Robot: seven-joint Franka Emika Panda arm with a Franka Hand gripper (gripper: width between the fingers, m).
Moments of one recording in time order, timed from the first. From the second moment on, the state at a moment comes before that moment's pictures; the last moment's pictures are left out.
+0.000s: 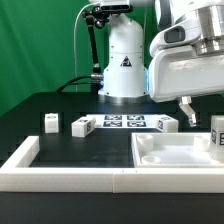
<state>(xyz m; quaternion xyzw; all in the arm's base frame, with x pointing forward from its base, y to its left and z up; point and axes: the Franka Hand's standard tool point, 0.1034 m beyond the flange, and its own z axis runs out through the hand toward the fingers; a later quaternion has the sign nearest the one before) 0.613 0.113 0.092 -0.98 -0.04 -0.20 0.06</state>
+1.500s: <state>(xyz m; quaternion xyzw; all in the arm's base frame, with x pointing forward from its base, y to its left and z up) 0.615 0.127 0.078 -0.99 -0.03 -0.06 0.08</state>
